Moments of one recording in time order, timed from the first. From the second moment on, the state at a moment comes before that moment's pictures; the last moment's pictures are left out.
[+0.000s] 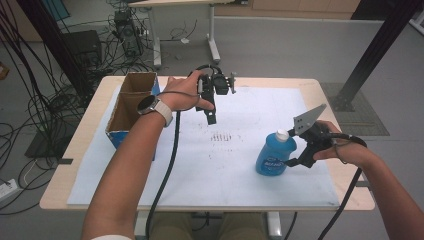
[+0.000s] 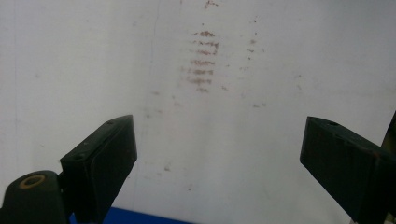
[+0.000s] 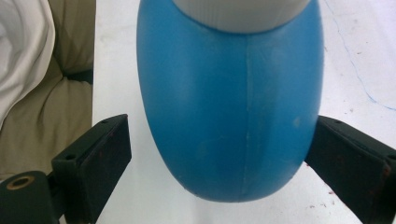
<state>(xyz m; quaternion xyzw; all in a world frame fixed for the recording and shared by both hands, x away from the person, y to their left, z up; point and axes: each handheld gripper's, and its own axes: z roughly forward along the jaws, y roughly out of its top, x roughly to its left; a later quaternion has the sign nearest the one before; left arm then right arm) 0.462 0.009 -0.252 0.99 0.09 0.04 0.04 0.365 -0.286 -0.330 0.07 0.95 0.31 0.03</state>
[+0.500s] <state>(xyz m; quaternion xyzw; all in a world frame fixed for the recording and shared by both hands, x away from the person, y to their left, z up) 0.463 0.010 -0.256 0.99 0.09 0.03 0.04 0.366 -0.286 -0.338 0.07 0.94 0.33 0.02</state>
